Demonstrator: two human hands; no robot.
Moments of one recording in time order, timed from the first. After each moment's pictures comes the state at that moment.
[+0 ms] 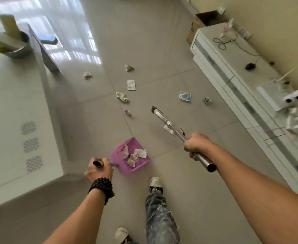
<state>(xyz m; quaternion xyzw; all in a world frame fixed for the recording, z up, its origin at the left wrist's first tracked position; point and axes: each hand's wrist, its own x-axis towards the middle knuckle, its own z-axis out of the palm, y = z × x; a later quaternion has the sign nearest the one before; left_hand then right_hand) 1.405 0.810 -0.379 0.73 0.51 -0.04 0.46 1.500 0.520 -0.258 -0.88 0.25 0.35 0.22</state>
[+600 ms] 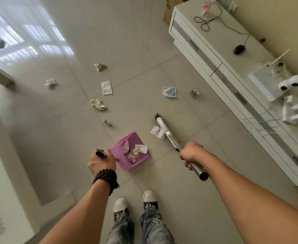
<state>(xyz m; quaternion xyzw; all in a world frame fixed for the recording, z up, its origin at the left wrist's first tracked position) 1.660 0.695 -0.409 0.78 0.47 -0.10 0.40 1.666 0.425 -0.349 -0.80 0.36 0.42 0.24</state>
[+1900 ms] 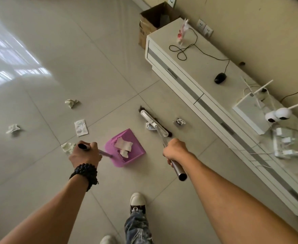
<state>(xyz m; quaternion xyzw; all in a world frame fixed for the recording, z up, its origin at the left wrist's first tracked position) 1.995 0.570 -0.421 0.81 0.39 -0.10 0.42 1.957 0.307 -0.378 -0.82 0.36 0.34 0.29</state>
